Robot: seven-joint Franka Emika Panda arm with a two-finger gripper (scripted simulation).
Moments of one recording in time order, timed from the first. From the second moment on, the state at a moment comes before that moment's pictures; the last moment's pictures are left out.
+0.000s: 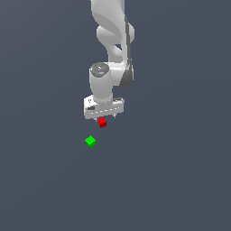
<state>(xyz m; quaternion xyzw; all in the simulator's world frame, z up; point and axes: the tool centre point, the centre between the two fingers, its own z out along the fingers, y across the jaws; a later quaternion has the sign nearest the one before) -0.083 -0.057 0.100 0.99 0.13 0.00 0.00</state>
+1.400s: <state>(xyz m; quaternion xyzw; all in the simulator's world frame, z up) -0.110 -0.080 0.036 0.98 0.19 0.00 0.00</state>
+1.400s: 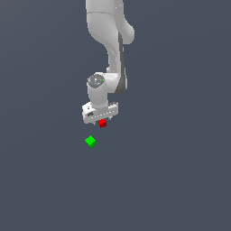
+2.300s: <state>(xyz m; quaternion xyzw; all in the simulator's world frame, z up) -0.109 -0.081 0.020 0.98 0.19 0.00 0.00</state>
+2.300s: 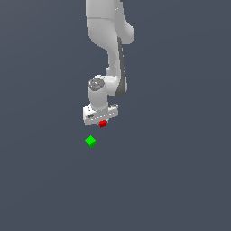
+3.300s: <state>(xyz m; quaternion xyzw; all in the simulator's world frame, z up) -0.110 -0.081 0.101 0.98 0.19 0.00 0.00</state>
